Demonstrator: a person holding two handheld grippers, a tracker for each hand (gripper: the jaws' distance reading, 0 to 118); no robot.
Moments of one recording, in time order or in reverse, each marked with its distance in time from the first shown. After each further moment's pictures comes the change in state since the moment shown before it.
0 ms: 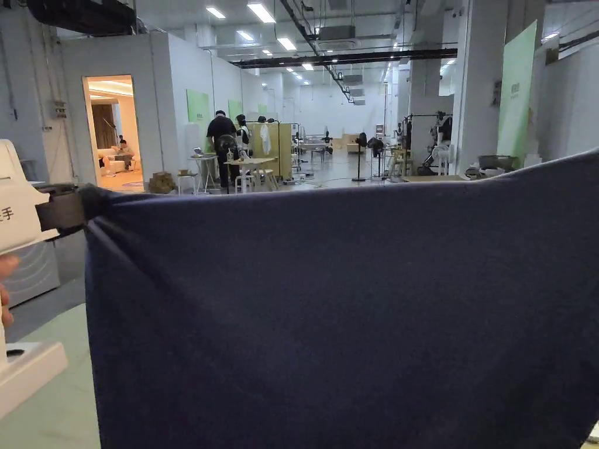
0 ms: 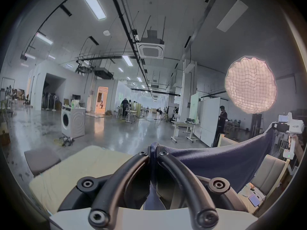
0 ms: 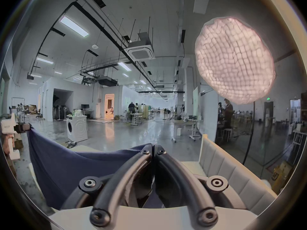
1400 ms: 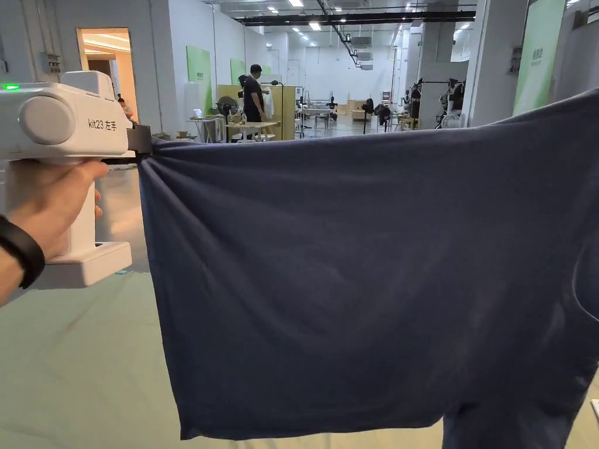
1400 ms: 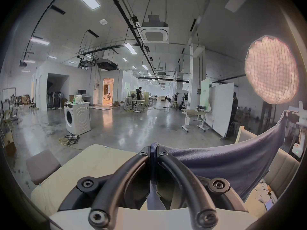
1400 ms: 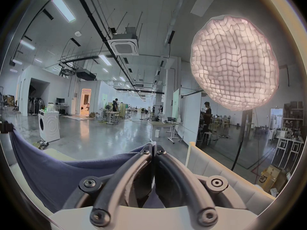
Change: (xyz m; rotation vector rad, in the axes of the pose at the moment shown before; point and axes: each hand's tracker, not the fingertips) left arm -0.005 -0.012 -0.265 -0.149 0.098 -0.061; right arm -0.043 0.001 -0.232 -0.015 -0.198 0.048
